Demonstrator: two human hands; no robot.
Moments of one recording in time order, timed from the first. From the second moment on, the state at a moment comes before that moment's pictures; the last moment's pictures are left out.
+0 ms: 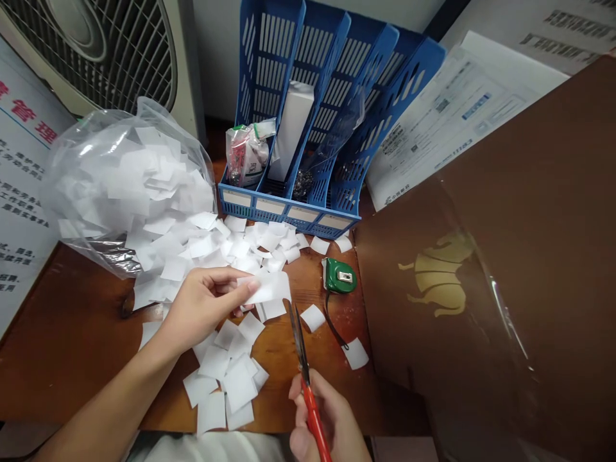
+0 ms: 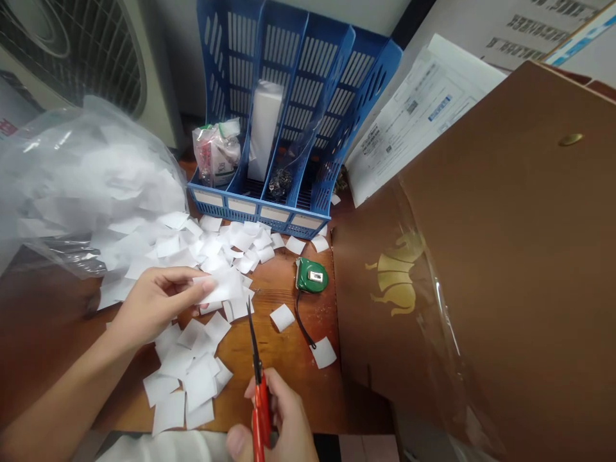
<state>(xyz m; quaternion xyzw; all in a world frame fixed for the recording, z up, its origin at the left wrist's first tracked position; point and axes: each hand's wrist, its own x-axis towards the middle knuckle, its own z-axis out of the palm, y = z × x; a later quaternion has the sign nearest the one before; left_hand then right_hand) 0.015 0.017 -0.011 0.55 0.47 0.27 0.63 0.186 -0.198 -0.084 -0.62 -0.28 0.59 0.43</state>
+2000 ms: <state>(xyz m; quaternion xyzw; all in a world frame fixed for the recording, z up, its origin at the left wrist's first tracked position) 0.024 0.007 -0.016 0.56 0.45 0.21 0.67 0.167 -0.149 -0.050 -0.57 -0.25 0.66 0.42</state>
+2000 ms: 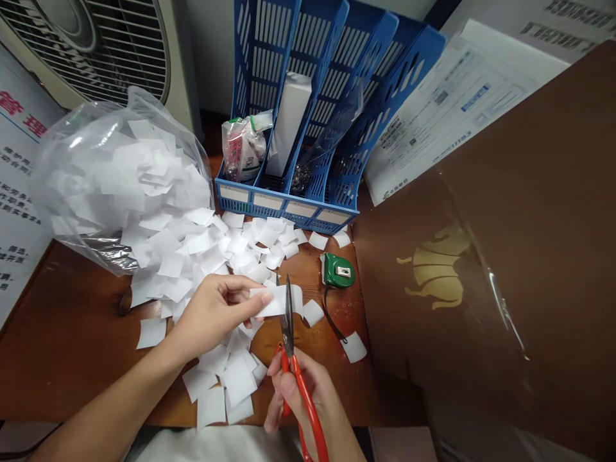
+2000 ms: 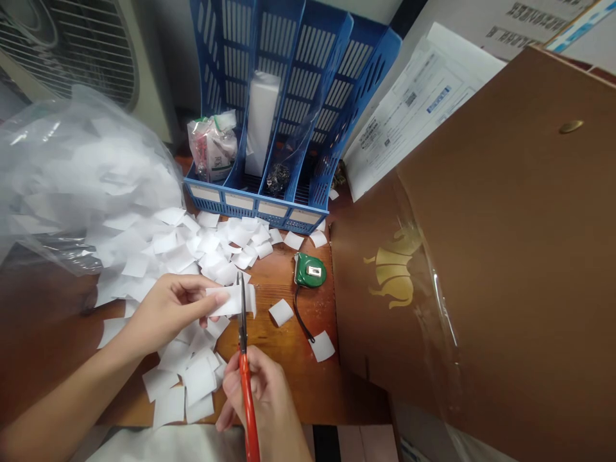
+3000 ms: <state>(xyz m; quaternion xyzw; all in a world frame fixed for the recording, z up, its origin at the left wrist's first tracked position) 0.023 0.003 -0.017 0.59 0.44 0.24 0.64 0.164 -0.154 -0.056 -0.54 -0.28 0.66 0.44</state>
